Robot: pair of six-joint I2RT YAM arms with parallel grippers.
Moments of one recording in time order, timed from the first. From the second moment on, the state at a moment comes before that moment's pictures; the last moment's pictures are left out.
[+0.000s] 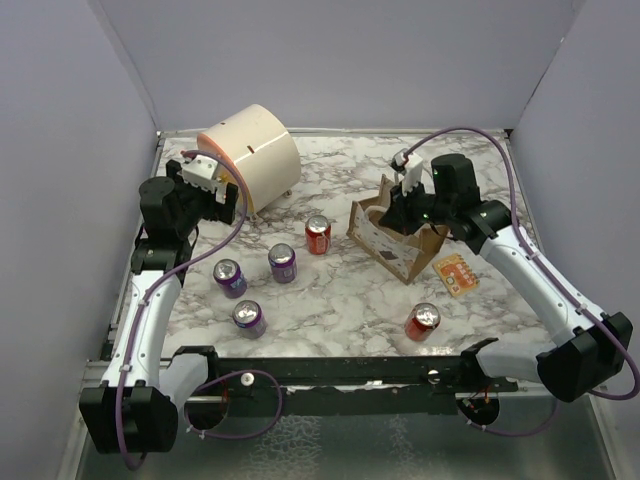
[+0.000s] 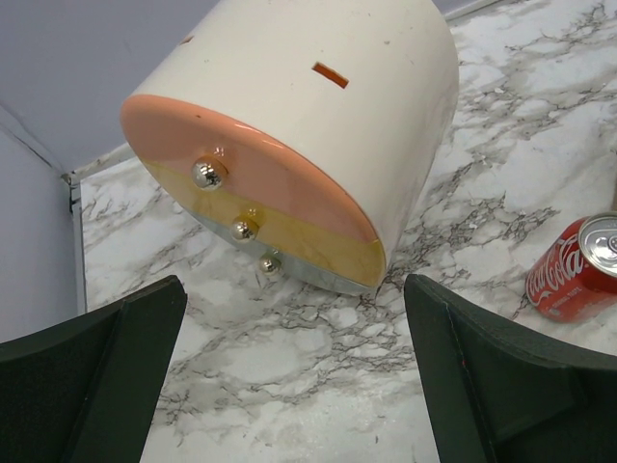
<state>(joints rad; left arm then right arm) 0.01 0.98 0.88 -0.12 0.32 0.24 0.44 1.25 1.18 -0.56 -0.39 -0.09</state>
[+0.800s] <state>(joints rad) 0.01 0.99 0.87 -0.12 0.33 0.24 0.54 1.30 1.15 -0.36 -0.45 0.15</state>
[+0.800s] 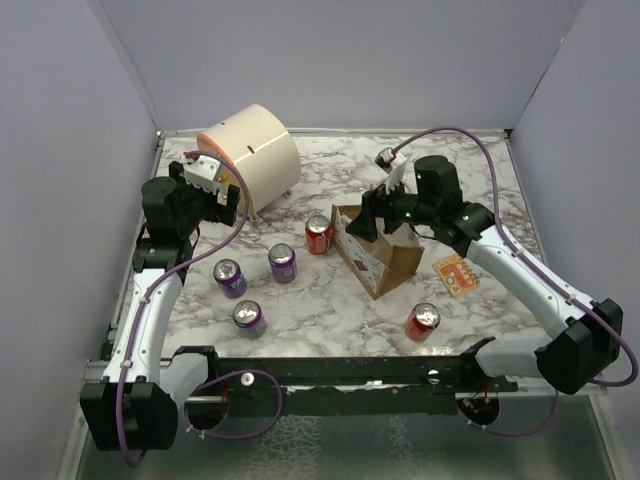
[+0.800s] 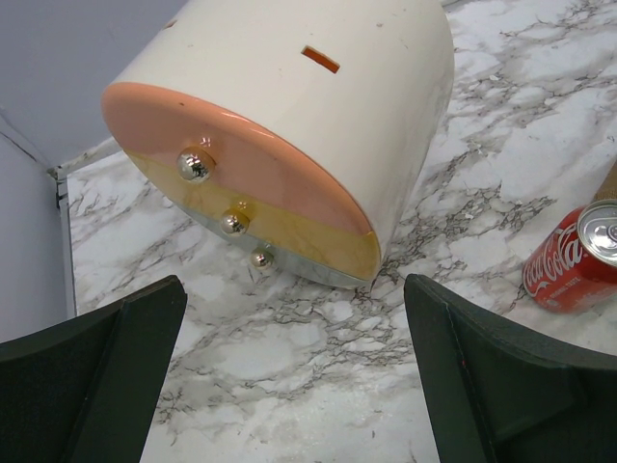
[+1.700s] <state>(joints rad) 0.01 0.99 0.87 -0.12 0.33 0.26 0.51 0.87 1.01 -1.07 -0.45 -0.69</state>
